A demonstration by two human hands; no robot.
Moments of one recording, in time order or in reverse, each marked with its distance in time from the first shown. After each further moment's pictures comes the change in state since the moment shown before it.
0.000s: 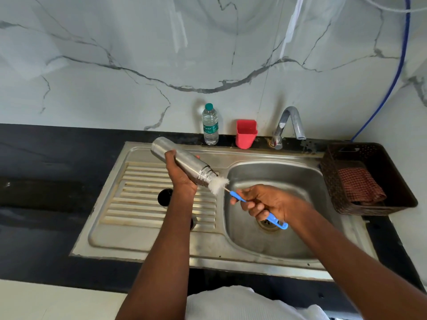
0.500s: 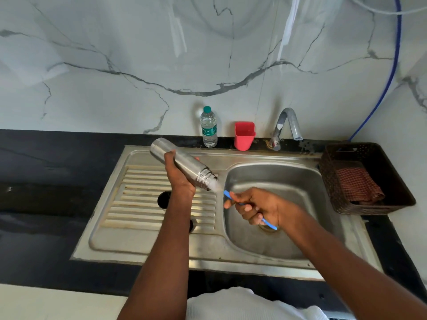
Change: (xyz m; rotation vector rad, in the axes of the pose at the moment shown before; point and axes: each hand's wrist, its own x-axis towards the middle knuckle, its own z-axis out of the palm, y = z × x) left_hand -0.006 0.004 0.003 0.043 -0.046 0.011; right_hand 0.006 0.007 0.010 0.049 0.014 -0.008
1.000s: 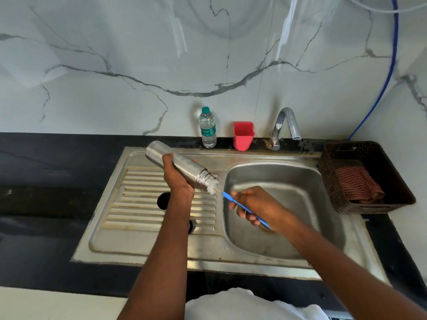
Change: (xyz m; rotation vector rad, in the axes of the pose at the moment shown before) left_hand 0.007 -0.002 -0.006 -0.024 0.124 0.032; right_hand -0.010 0.012 0.012 -0.348 0.319 -0.260
